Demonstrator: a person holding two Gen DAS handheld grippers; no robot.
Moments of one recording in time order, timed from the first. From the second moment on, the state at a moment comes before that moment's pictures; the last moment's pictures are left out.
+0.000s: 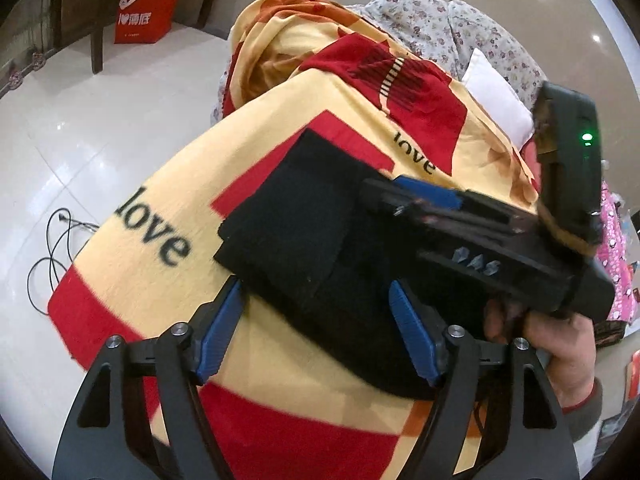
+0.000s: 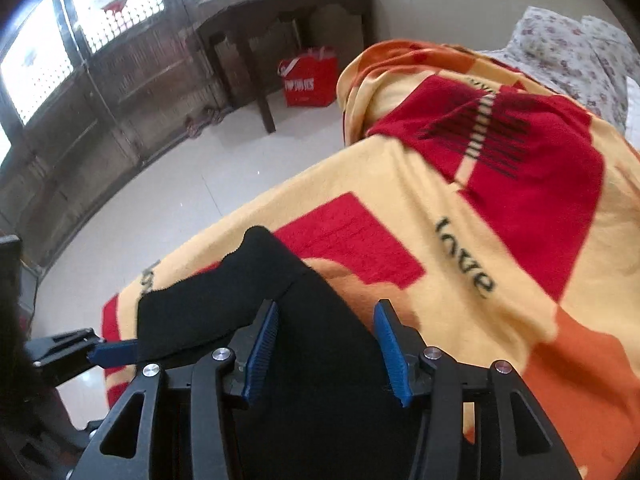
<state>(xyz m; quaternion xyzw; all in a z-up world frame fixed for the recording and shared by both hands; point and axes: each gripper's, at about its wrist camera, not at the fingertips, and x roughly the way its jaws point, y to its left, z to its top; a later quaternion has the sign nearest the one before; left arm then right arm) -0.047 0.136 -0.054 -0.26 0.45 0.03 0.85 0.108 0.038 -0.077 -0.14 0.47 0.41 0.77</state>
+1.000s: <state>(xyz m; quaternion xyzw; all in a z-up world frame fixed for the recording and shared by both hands) -0.054 0.010 0.009 -0.10 0.40 -0.14 0.90 0.049 -0.177 0.000 0.11 0.40 0.33 0.85</state>
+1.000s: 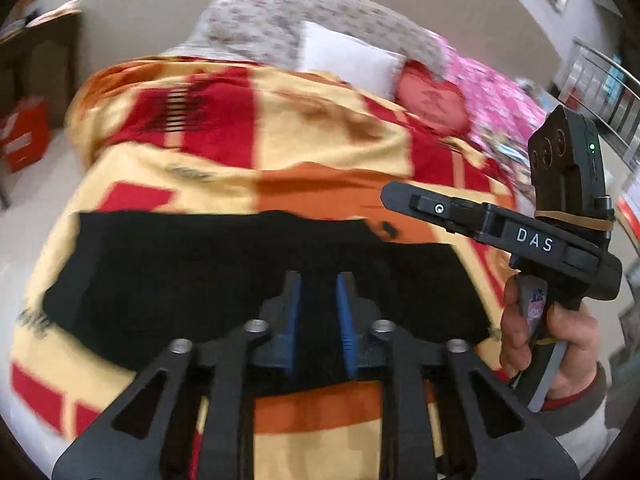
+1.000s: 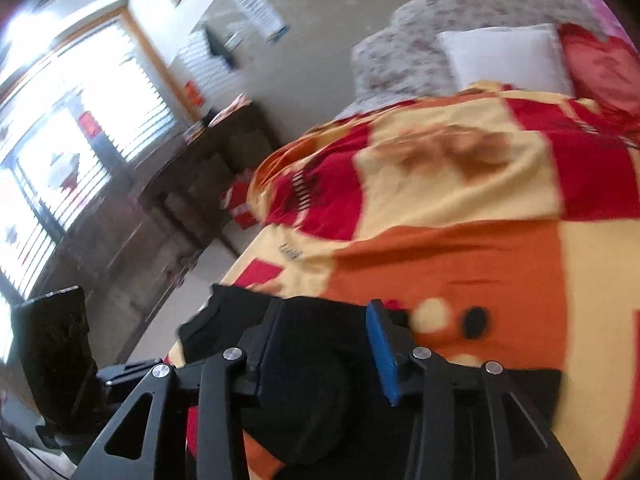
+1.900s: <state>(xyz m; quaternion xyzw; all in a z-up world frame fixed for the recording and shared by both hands) -0.035 0.107 -0.053 -0.27 0.43 0.02 0.86 0.134 -0.007 -0.078 0.02 0.50 0.38 0.78</state>
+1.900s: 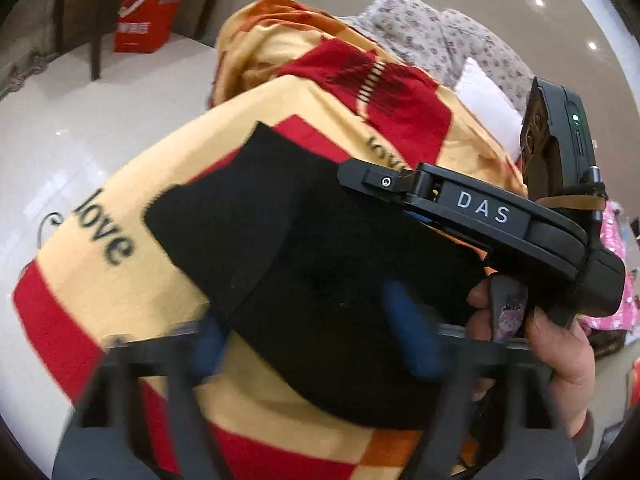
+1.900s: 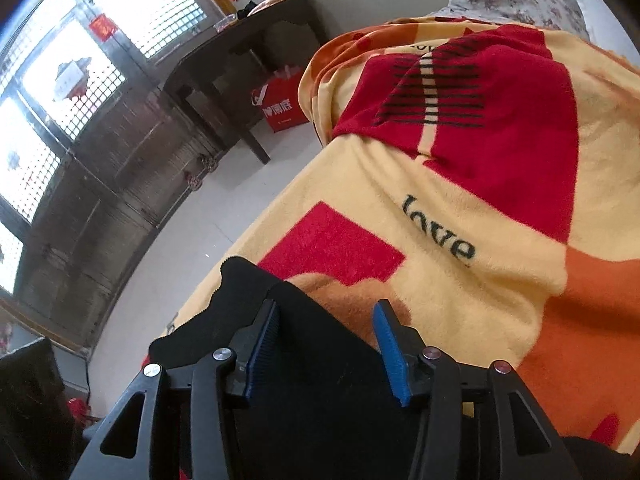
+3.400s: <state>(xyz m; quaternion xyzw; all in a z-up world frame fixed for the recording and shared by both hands) -0.101 -0.031 -0.010 0.13 0.31 -0.11 0.94 0.078 -0.151 -0.019 0.18 0.45 0.39 0.78</state>
